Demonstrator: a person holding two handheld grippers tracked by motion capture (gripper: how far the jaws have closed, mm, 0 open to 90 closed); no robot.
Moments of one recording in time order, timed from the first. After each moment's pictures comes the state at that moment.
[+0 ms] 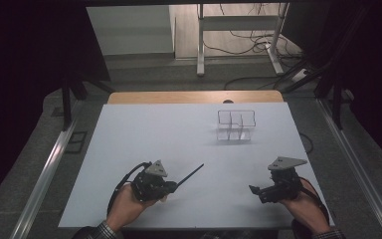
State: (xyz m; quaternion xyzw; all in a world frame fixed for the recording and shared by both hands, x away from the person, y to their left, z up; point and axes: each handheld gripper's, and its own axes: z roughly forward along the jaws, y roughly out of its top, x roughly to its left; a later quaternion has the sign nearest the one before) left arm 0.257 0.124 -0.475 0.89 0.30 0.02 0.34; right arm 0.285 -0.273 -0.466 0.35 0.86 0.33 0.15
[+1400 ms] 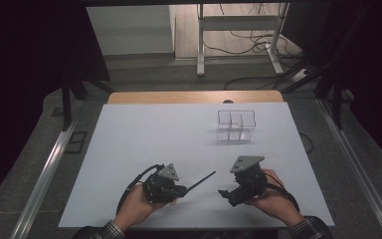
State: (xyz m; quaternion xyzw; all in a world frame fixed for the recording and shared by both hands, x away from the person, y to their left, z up) left arm 0.260 0.097 -0.480 0.90 0.26 0.00 0.34; right arm 0.287 -0.184 -0.460 0.23 0.91 0.32 0.12
